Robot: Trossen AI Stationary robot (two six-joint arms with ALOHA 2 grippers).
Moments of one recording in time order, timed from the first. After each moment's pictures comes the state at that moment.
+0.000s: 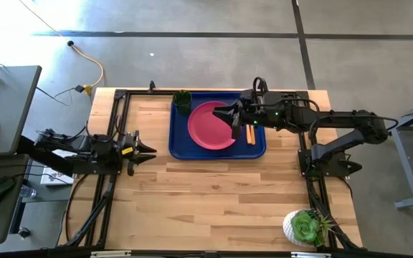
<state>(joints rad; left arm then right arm) -0.21 0.01 0.10 -0.29 -0.23 -0.28 -0.07 1.31 1.21 0.03 0.14 0.41</state>
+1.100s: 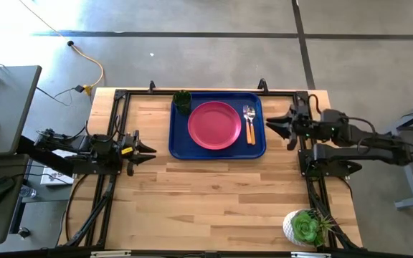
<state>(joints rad) -0.21 0.01 0.10 -0.29 -0.22 -0.26 -0.15 0.48 0.57 -0.09 0.05 0.36</state>
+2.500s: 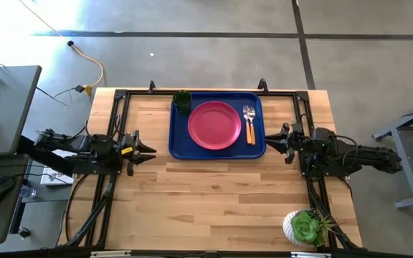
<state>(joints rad) -0.21 0.01 0.10 -0.29 -0.22 -0.26 -0.15 0.11 0.06 0.11 -0.04 0.44</state>
